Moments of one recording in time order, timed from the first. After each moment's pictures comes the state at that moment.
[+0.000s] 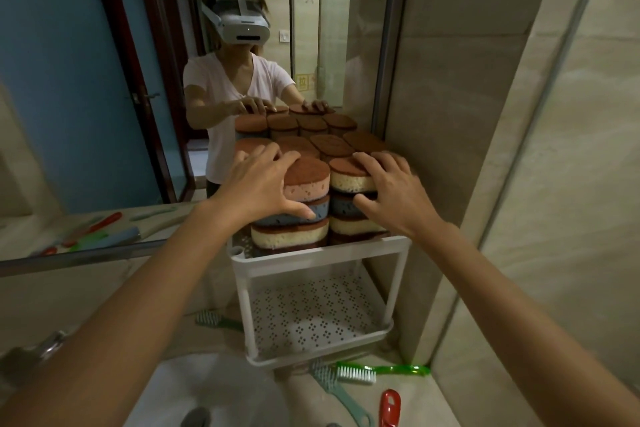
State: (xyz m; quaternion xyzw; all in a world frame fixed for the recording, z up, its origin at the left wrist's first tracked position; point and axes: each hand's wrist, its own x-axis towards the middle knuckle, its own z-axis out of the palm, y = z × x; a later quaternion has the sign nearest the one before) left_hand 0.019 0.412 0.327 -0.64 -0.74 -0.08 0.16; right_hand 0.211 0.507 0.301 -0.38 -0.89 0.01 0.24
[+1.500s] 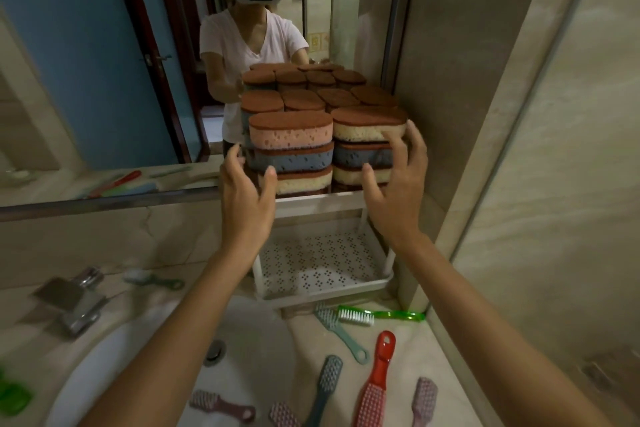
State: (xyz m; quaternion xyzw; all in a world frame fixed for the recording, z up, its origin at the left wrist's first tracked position) left_hand 0.064 0.355 0.238 -0.38 -0.75 -0.55 0.03; right_hand 0.209 0.460 0.233 -0.33 -0.74 0.10 0.58
